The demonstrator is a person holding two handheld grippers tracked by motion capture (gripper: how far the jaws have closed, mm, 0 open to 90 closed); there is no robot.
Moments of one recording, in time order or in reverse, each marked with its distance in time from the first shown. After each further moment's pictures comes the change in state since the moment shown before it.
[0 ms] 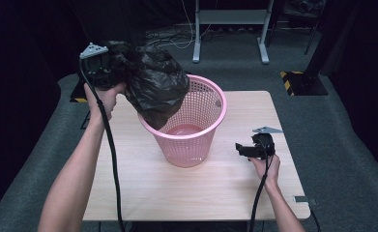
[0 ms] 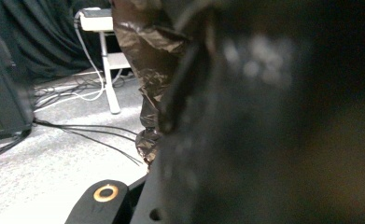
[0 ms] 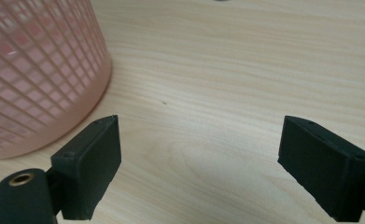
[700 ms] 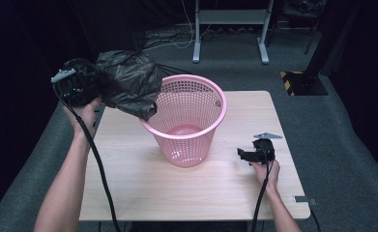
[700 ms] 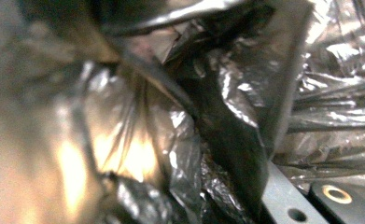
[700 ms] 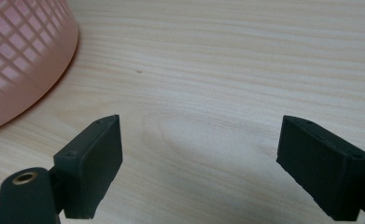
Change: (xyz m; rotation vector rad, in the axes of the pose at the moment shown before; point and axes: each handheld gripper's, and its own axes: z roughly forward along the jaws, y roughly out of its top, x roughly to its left) left arm 0.081 -0.075 -0.018 -0.025 0.165 -0.217; right arm -0.013 -0.025 0.019 0.040 -0.017 0.045
